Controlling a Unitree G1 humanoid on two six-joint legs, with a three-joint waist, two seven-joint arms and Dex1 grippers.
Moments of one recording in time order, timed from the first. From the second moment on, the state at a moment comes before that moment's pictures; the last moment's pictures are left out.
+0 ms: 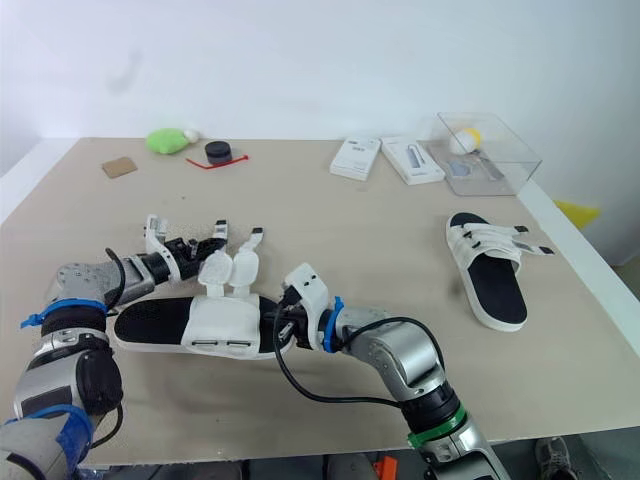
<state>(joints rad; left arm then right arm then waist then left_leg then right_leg) -0.77 0.40 0.48 0.64 -0.76 1.10 -0.58 -0.39 -0.27 0.33 -0.25 0.45 0.94 0.55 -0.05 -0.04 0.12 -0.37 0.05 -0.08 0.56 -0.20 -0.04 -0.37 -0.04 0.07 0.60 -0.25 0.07</state>
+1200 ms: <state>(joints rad) -0.48 0.64 -0.05 0.66 0.23 -1.61 -0.78 -0.44 -0.33 0.39 -0.23 0.40 0.90 0.63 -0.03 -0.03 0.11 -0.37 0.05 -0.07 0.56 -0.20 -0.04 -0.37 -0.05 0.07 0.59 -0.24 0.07</state>
